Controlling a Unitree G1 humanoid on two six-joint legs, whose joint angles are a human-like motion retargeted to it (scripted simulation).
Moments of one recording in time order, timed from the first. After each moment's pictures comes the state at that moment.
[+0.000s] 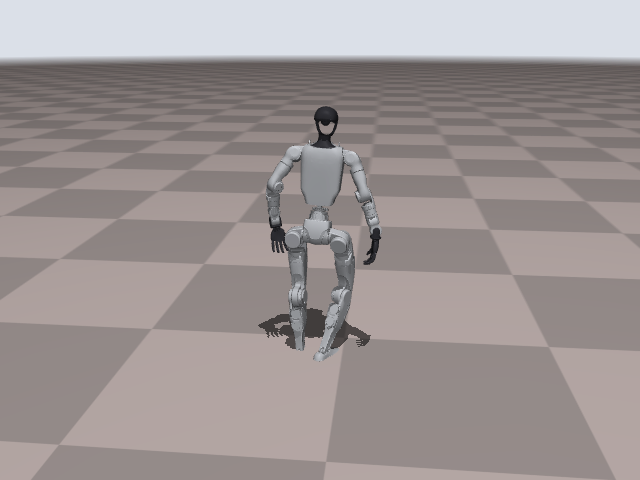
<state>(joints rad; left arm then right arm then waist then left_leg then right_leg) 0.33 0.49 -0.71 0.80 0.40 -0.08 -0.50 0.24 -0.44 0.27 1.34 0.05 0.02 0.38 0.06 0.00 -0.20 -0.15 -0.12 -0.05 -0.03 -0.25 -0.07 -0.38 -0.17 -0.40 0.73 -0.59 -0.07</state>
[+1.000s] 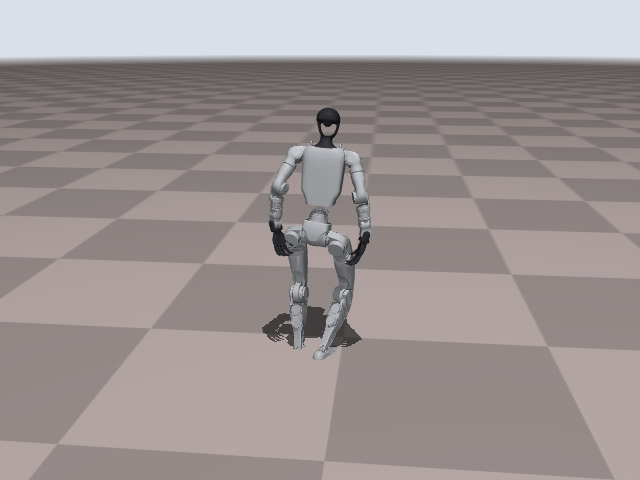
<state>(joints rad) 0.43 0.35 -0.47 0.88 0.14 -0.02 -0.44 0.32 -0.34 0.33 1.13 0.09 0.00 0.45 0.09 -0.07 -0.04 -0.25 -0.19 0.00 0.24 -0.38 -0.04 -0.46 -0.24 -0.29 0.91 -0.65 -0.04</state>
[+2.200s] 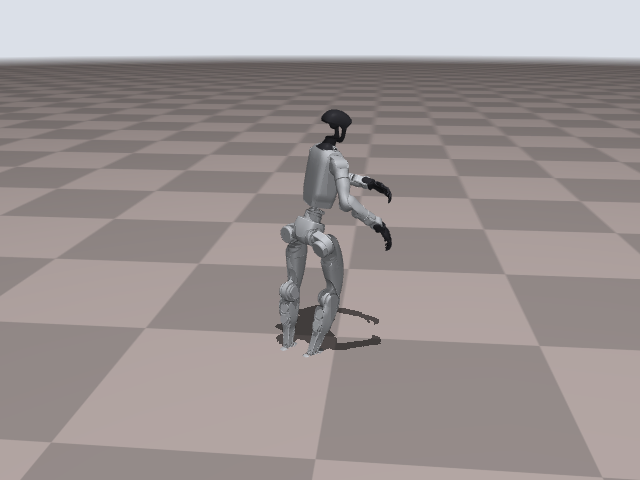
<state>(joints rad) -0.75 0.41 -0.81 0.26 -0.01 -0.14 -0.21 -0.12 -0.68 0.35 0.44 -0.26 -0.01 0.25 -0.34 0.14 -0.19 -0.24 -0.12 0.17 -0.03 -0.18 0.02 -0.56 -0.04 -0.06 0.53 -0.48 0.11</state>
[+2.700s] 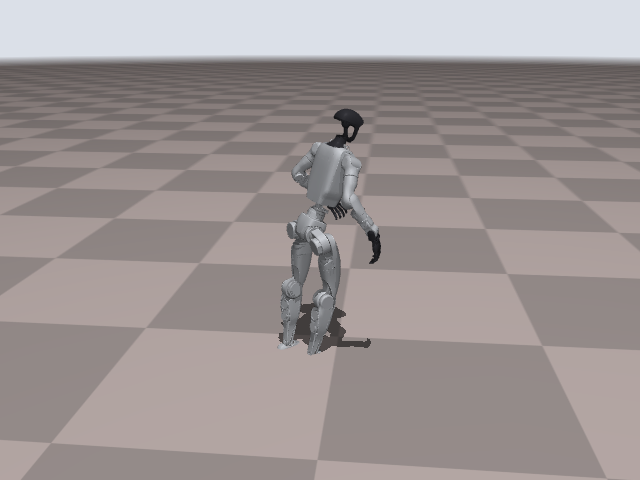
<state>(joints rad) 0.19 0.55 -0.18 0.10 -0.02 -0.05 -0.31 0.12 -0.52 0.08 0.49 -0.26 0.14 0.37 0.02 -0.01 -0.12 -0.27 -0.13 0.19 -0.03 -0.17 0.10 -0.55 0.00 0.05 0.34 -0.38 0.14</state>
